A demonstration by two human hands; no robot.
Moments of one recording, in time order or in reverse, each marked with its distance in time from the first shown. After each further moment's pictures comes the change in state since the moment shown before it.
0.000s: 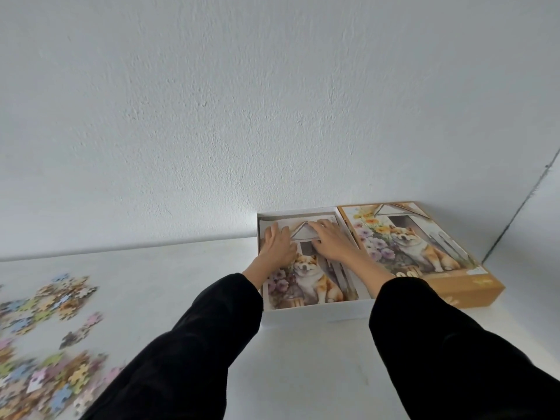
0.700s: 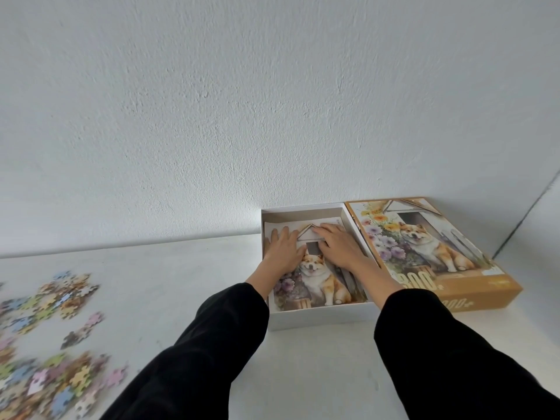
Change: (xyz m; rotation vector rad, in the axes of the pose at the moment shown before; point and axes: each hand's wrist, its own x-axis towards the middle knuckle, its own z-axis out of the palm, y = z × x) left_hand 0.009 -0.011 0.021 0.183 0.010 0.051; right_hand 0.006 0.017 0.025 -0.025 0.080 -0.054
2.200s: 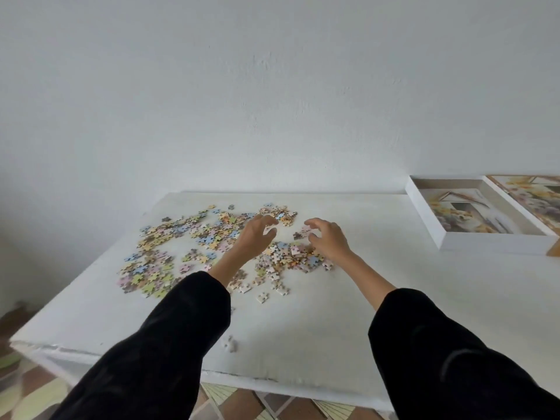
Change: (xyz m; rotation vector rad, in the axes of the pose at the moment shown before) left_hand -0.329 -0.314 -0.103 -0.278 0.328 -0.118; right_hand -0.120 -0.401 0.085 0.472 0.035 -0.085
